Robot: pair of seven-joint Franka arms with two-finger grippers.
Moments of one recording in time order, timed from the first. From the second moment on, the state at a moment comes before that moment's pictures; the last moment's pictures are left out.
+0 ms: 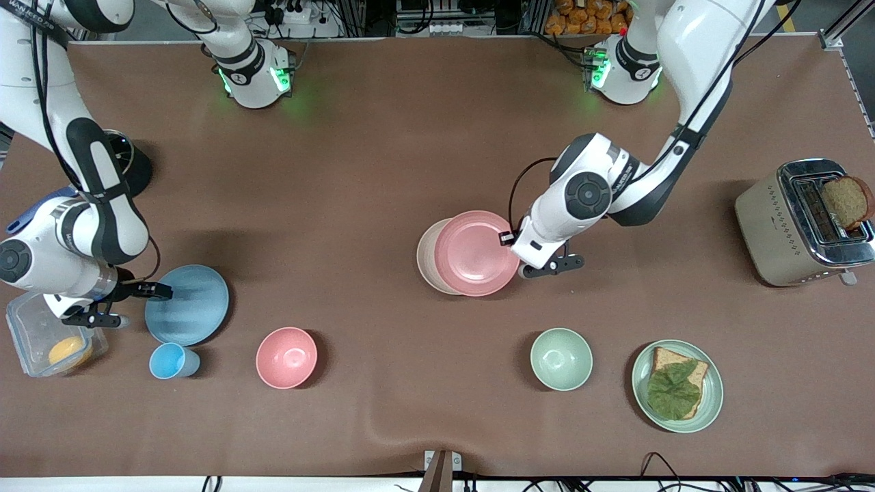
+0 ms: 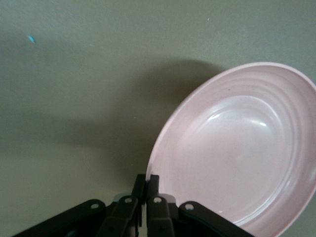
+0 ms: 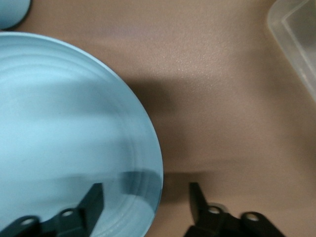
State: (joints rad) left arm -0.06 0.54 -0.56 -1.83 0.09 2.24 -0.83; right arm -0.23 0.64 -0.04 -1.78 0.02 2.35 -0.20
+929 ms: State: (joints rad) left arm -0.11 0.63 -0.55 -1.82 0.12 2.35 -0.92; right arm -0.23 0.63 -0.03 -1.76 0.02 2.31 -0.20
